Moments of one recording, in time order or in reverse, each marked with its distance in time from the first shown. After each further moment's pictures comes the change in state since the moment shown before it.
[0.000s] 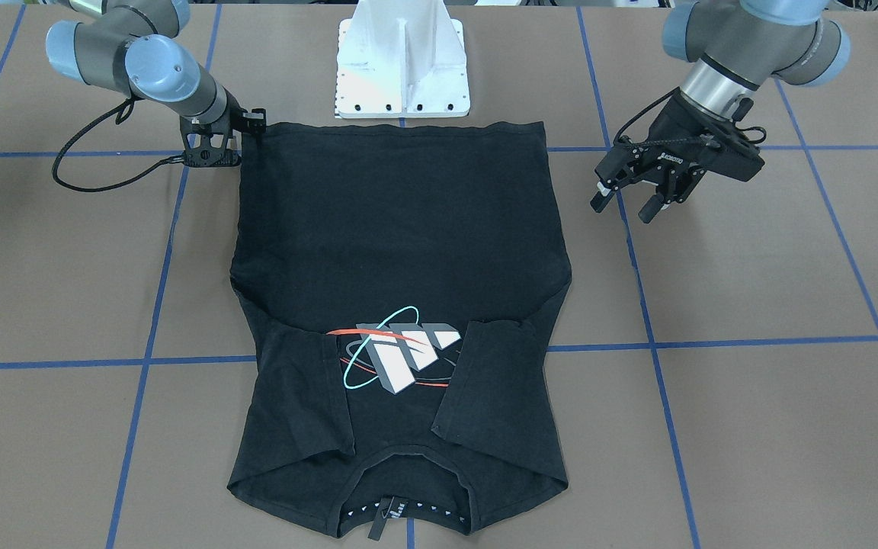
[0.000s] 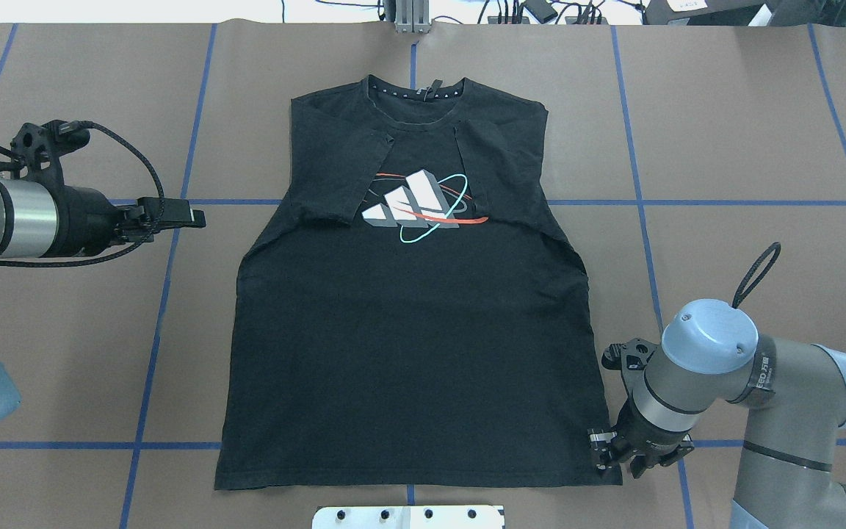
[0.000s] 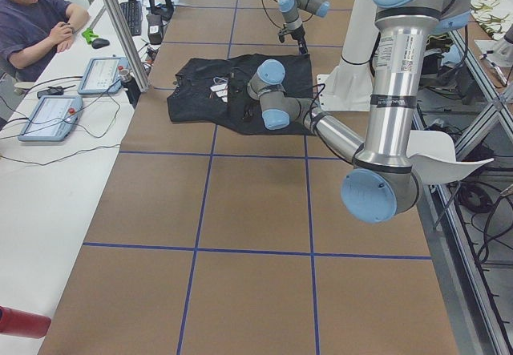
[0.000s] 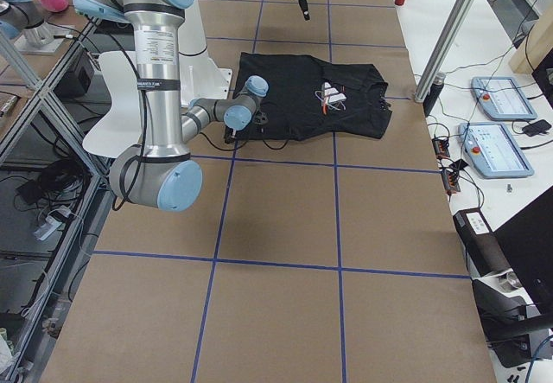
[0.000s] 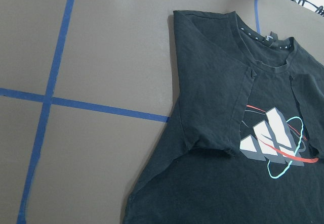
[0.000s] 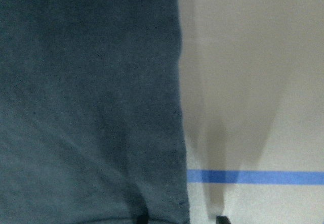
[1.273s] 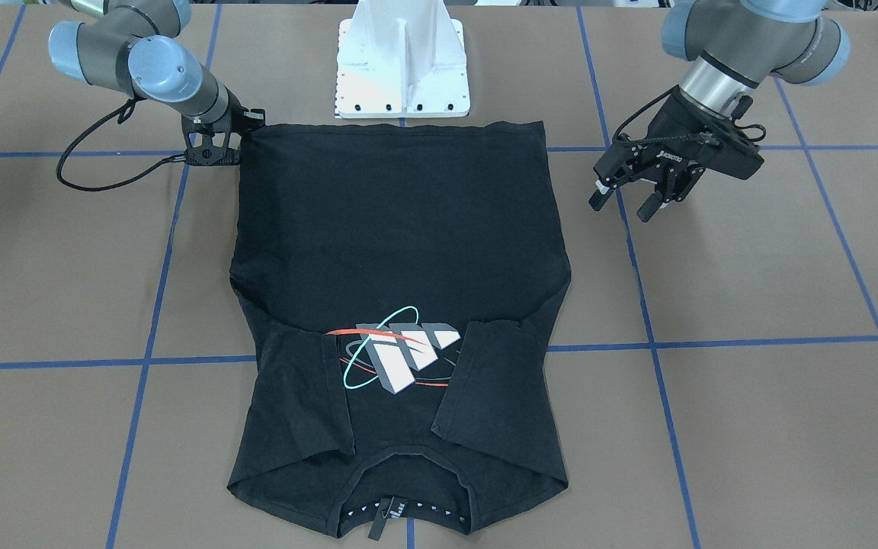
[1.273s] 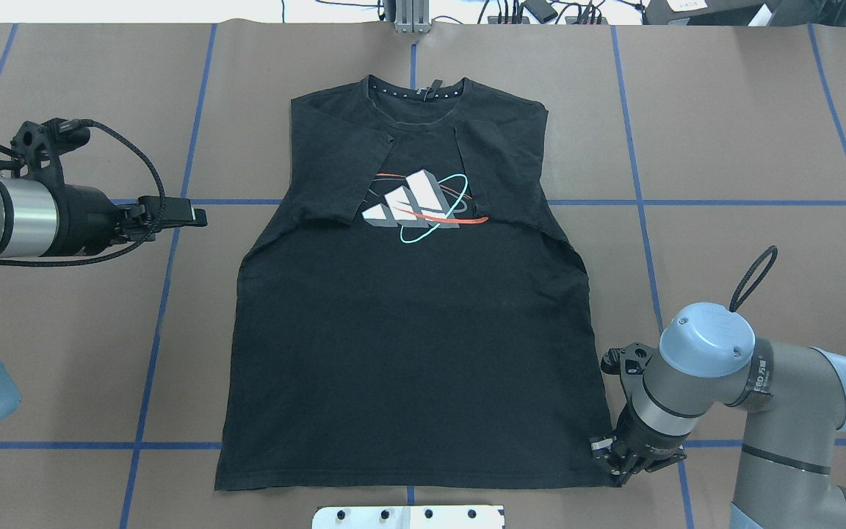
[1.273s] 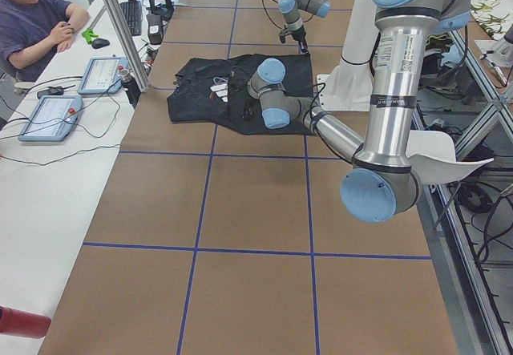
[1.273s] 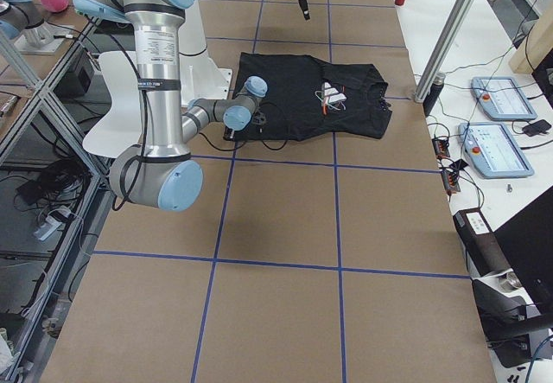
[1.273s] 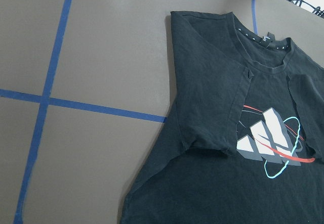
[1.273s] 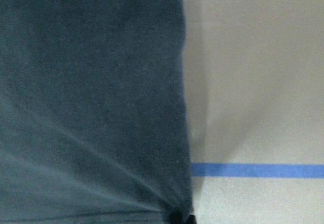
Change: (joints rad) left arm -0.001 -0.003 -0.005 0.001 0.000 -0.002; right arm -0.011 -0.001 -0.002 -0.003 0.007 0.002
